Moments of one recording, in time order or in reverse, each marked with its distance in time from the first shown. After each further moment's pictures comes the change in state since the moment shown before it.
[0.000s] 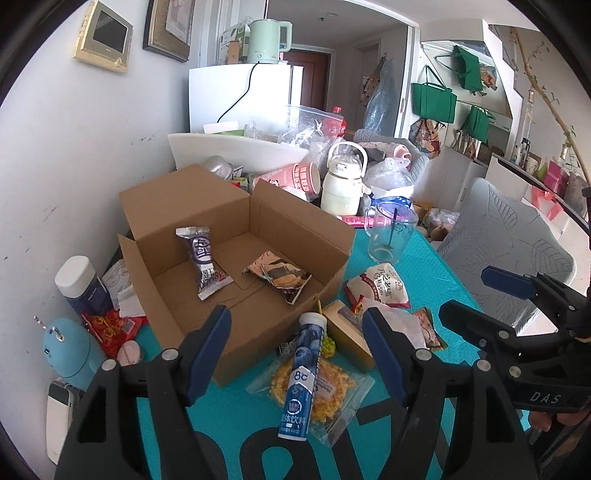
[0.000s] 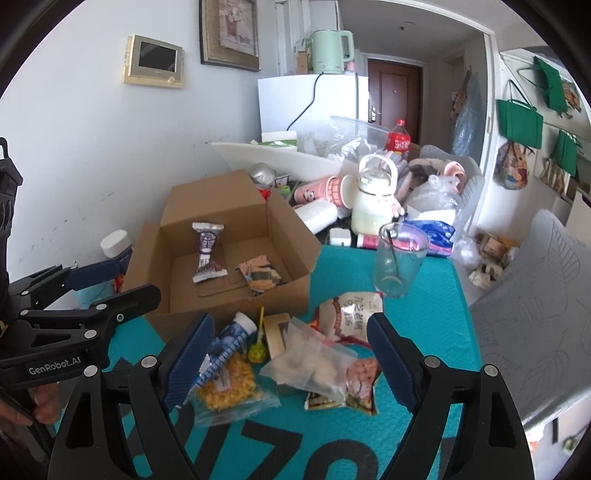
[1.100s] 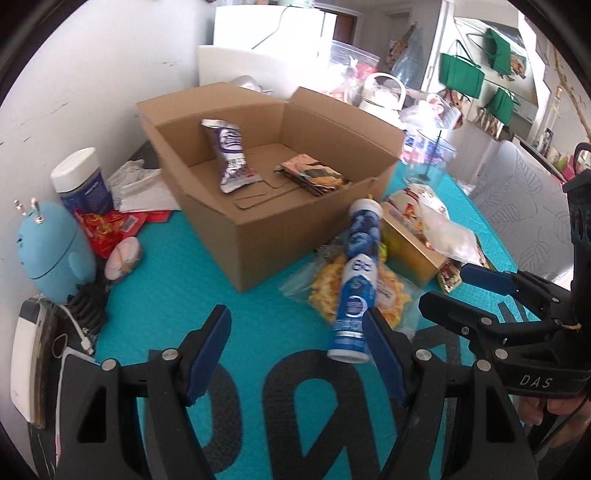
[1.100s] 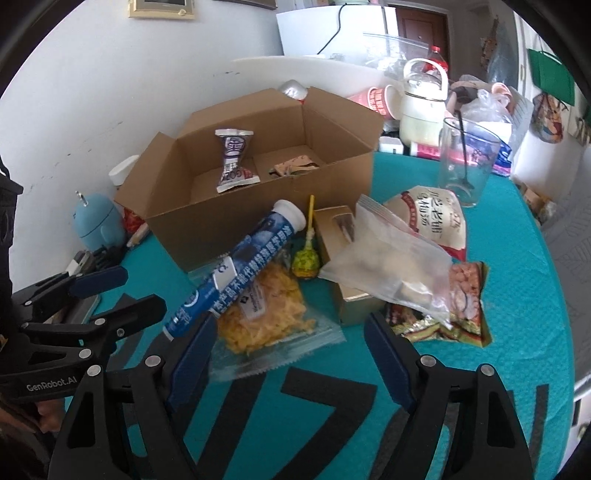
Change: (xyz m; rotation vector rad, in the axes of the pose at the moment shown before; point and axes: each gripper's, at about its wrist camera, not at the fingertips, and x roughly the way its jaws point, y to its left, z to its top) left arm 0.033 0.051 -0.087 -0.104 0.166 0.032; right arm 0.078 0.034 -0.073 0.025 0.208 0.138
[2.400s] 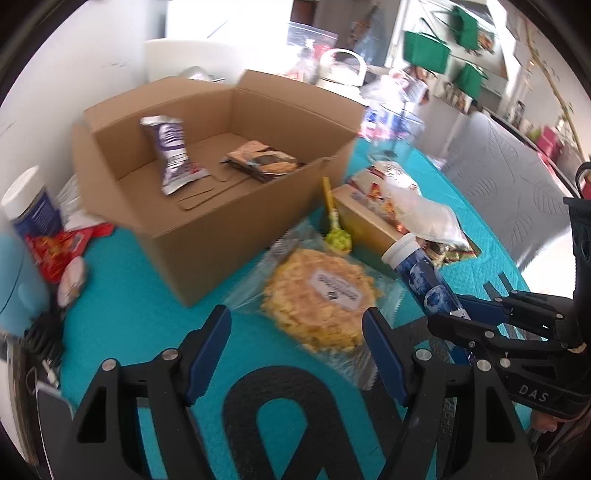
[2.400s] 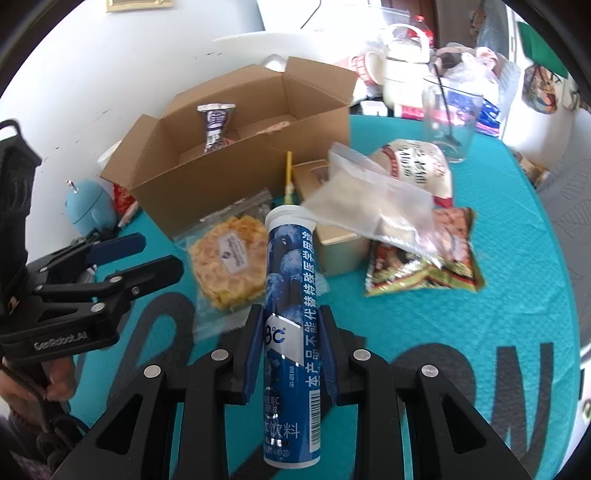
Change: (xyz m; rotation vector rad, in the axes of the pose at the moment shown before) left arm 0.035 -0.032 0.010 0.137 0.066 -0.130; right arm -0.008 -0.015 -0.017 0.065 0.107 -0.023
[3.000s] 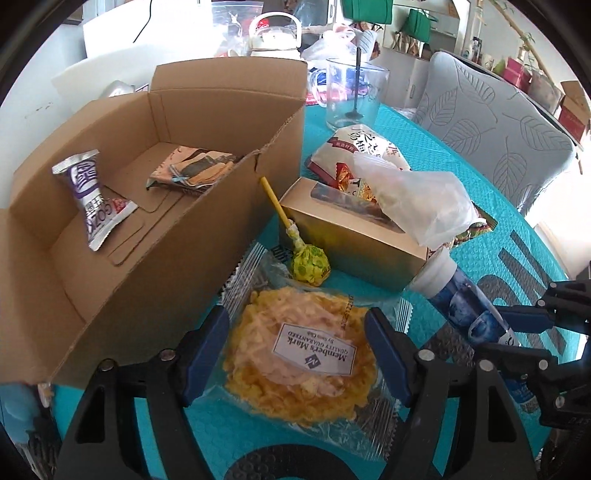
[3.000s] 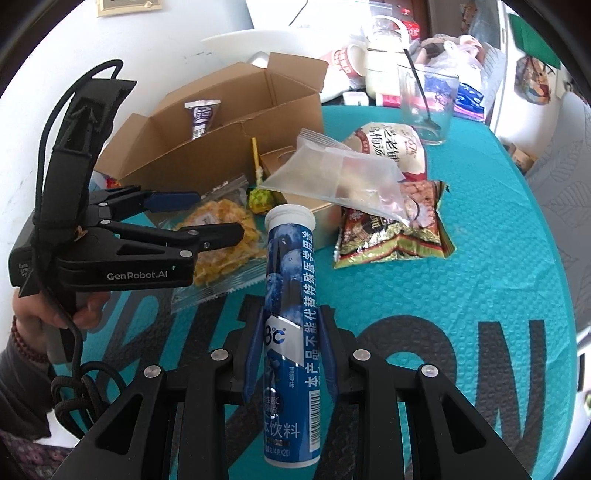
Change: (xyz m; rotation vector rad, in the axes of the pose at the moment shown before) left arm 0.060 -0.022 0.032 0.228 0.099 -0.049; right arm -0.004 -0.026 -0.016 0.026 0.013 -0.003
